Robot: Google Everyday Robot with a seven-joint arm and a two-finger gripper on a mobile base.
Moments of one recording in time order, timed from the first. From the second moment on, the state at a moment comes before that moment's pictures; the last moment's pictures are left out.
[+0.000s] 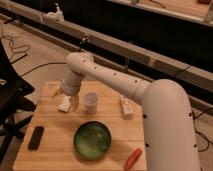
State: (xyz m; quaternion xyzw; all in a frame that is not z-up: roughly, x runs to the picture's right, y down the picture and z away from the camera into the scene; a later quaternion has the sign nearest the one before) arm -0.215 0.081 0.755 -0.26 -0.43 -0.41 0.76
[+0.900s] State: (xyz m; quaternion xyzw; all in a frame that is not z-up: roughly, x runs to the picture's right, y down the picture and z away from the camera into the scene) arm -0.320 0.166 0.771 -0.30 -0.50 -0.49 0.65
